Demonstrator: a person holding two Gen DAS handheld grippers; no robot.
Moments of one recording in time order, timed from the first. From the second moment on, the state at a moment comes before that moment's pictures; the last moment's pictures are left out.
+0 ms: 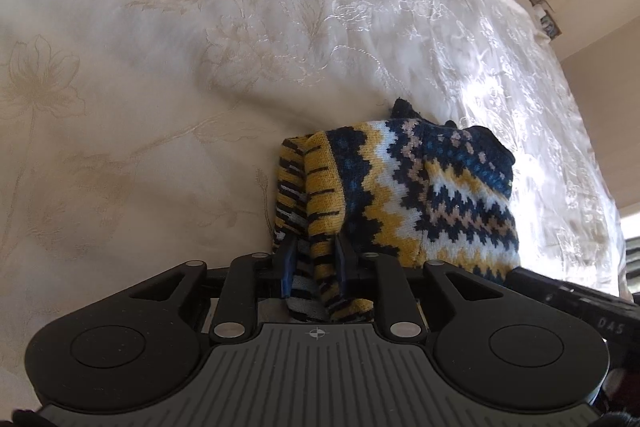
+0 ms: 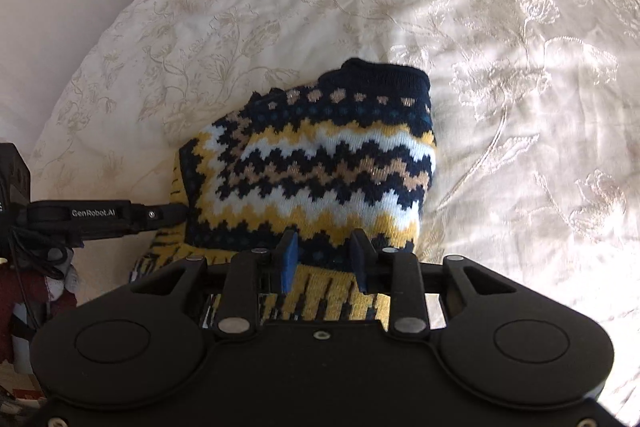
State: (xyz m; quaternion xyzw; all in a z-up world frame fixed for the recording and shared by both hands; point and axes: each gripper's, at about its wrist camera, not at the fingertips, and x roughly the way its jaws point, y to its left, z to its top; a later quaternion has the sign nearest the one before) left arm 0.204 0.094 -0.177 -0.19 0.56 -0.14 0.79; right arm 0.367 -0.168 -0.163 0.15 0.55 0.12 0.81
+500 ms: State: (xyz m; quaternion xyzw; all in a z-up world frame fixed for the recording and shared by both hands) left arm 0.187 0.095 -0.157 -0.15 0.53 -0.16 0.82; right arm 0.365 -0.134 -0.177 0.11 0.54 0.17 0.82
